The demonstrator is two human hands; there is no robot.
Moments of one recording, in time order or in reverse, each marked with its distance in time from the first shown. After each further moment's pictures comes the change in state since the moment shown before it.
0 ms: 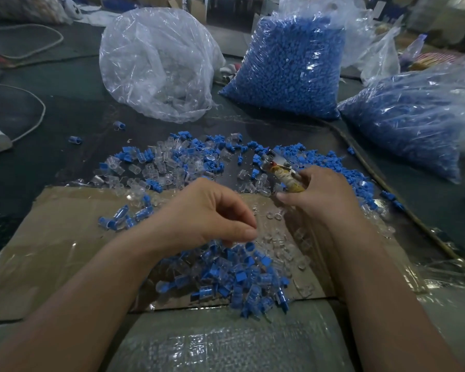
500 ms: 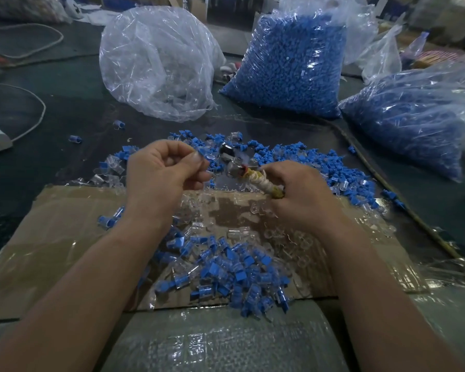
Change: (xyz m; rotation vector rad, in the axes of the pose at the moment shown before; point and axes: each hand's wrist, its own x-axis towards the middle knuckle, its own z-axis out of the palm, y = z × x) left_hand 0.008 -0.009 -0.015 -0.302 0.800 0.129; right_hand -0.021 -0.033 -0.004 0.068 -0.012 -0.446
